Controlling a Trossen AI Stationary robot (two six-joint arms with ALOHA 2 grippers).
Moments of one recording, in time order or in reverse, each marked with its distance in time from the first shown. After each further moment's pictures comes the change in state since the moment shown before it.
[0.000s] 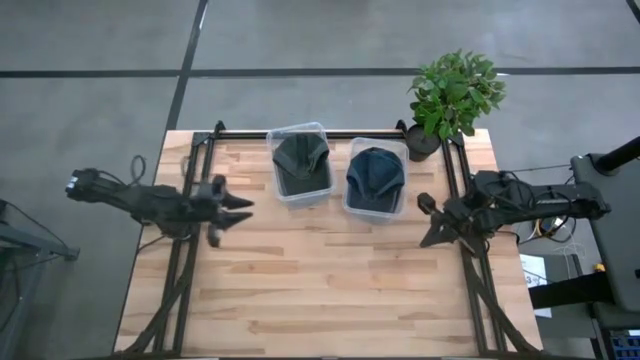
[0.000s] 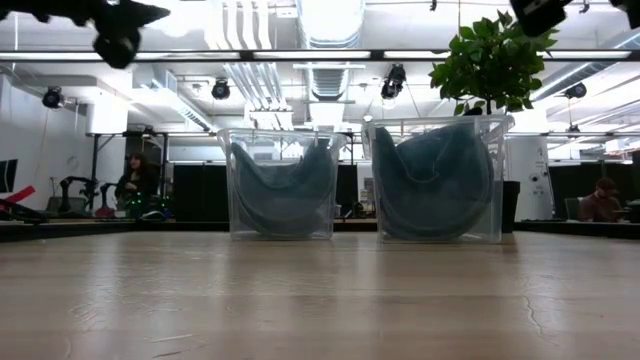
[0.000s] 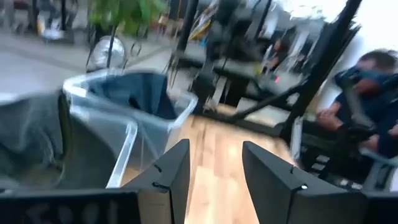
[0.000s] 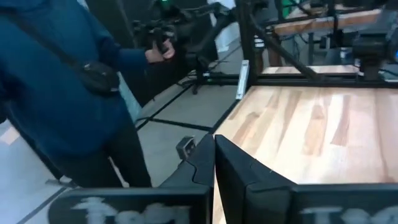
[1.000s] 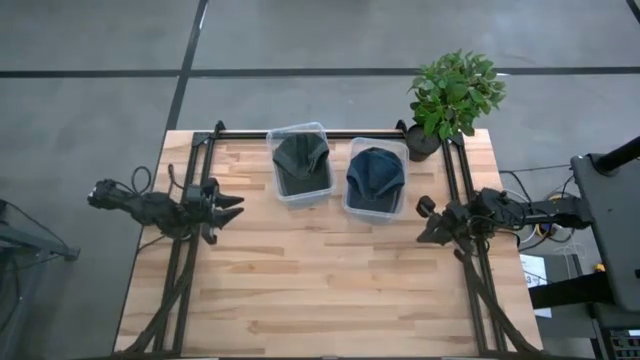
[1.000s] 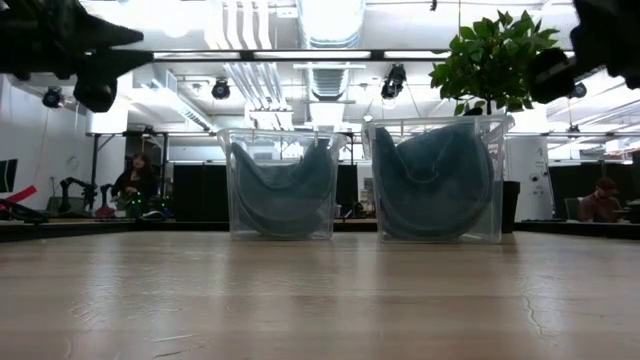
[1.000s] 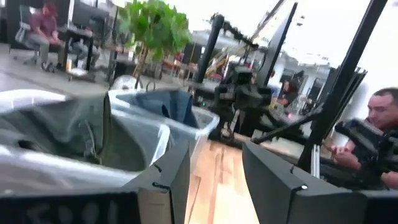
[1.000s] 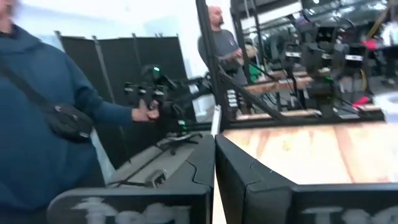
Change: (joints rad) left arm -0.058 -0.370 -0.327 0.081 -0.157 0.070; right arm -0.001 -0.360 -0.532 0.493 0.168 0.123
